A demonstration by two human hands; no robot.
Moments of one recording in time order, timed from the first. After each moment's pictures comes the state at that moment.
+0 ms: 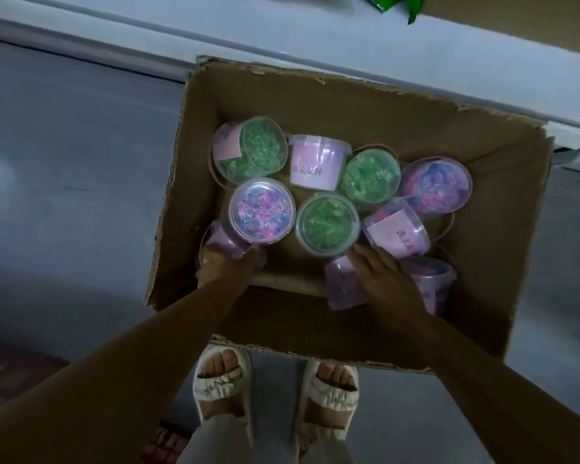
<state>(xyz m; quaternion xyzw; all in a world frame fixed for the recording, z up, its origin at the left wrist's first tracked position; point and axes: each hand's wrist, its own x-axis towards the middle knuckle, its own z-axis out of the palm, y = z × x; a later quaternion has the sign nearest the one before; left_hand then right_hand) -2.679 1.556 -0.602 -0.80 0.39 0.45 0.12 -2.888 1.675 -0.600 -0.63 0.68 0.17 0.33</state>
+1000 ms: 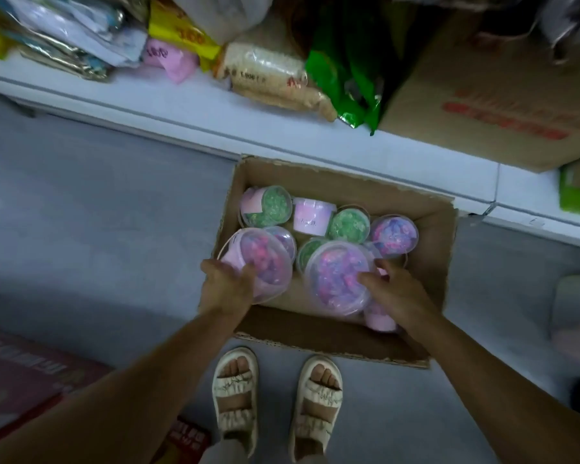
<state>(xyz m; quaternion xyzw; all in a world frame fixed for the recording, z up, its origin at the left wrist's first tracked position) -2.674 1.548 -0.419 -0.78 0.44 0.46 -0.02 -2.888 1.631 -0.407 -0.23 0.82 -0.14 0.50</state>
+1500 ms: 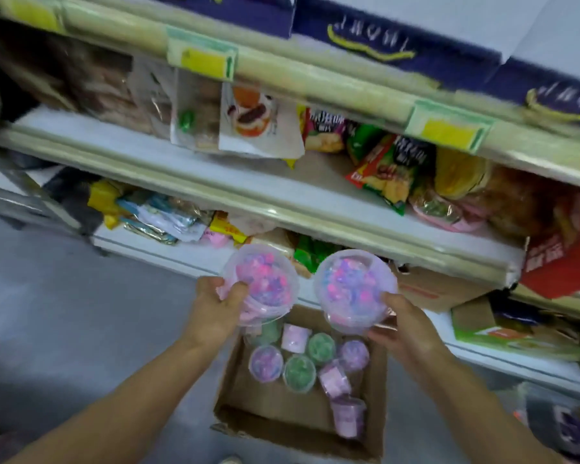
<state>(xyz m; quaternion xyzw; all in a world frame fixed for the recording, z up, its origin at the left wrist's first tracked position) -2.658 1.468 -0.083 -0.68 0.45 0.53 -0.23 -2.888 1.563 -0.077 -0.07 0.74 -0.46 0.48</state>
